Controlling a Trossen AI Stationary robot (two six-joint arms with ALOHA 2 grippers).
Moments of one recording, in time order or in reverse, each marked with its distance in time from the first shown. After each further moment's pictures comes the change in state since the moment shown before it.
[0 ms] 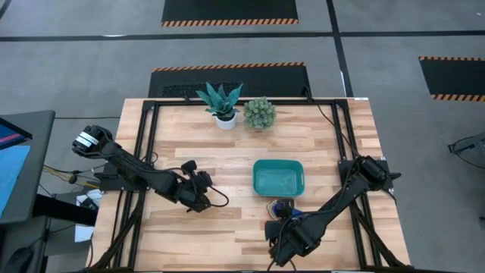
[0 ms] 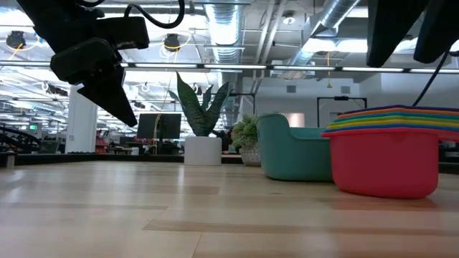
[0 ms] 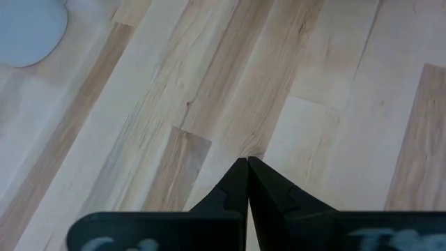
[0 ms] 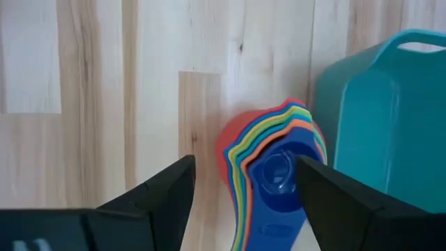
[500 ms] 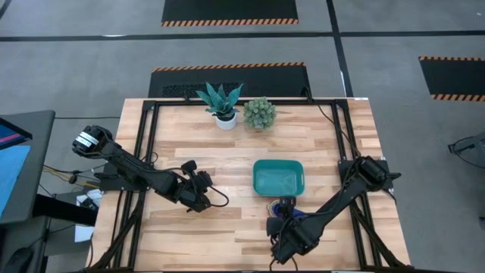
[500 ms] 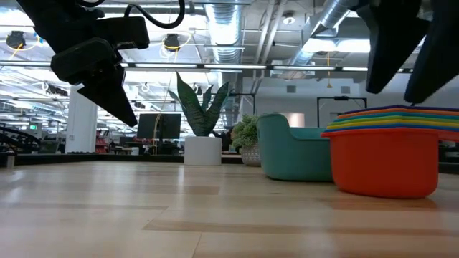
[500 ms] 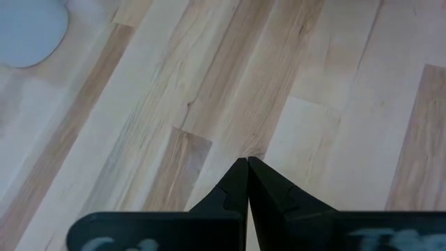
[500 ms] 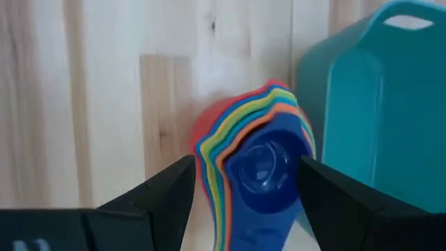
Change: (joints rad) left arm 0.000 0.000 0.000 0.000 -0.001 0.001; right arm 0.003 0.002 -0.098 0.024 0.064 0.046
